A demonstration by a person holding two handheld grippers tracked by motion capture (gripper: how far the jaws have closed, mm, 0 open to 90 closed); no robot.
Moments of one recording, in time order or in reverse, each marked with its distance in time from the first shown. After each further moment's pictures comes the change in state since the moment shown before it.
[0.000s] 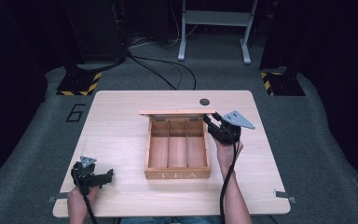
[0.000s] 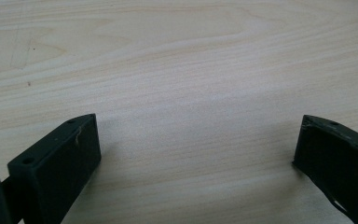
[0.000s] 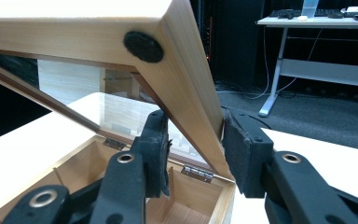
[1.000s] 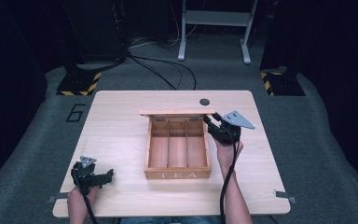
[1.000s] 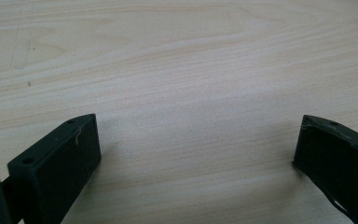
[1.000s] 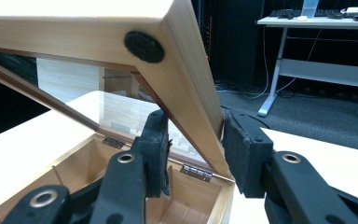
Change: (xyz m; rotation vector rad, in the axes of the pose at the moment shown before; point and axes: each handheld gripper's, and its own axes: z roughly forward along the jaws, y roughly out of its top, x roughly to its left) left arm 0.000 0.000 0.000 0.000 0.000 0.000; right arm 0.000 0.000 0.000 0.004 -0.003 -0.010
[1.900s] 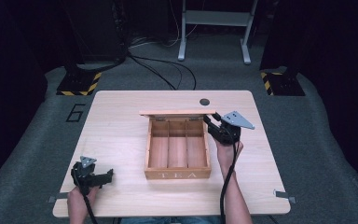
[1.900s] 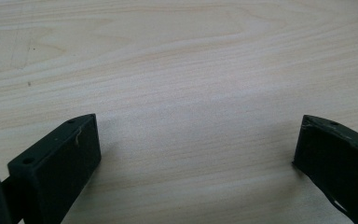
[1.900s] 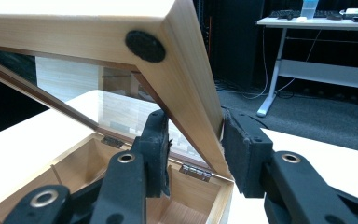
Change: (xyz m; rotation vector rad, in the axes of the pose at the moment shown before) left arm 0.000 0.000 0.000 0.000 0.000 0.000; right arm 0.000 0.000 0.000 -0.002 -0.001 -0.007
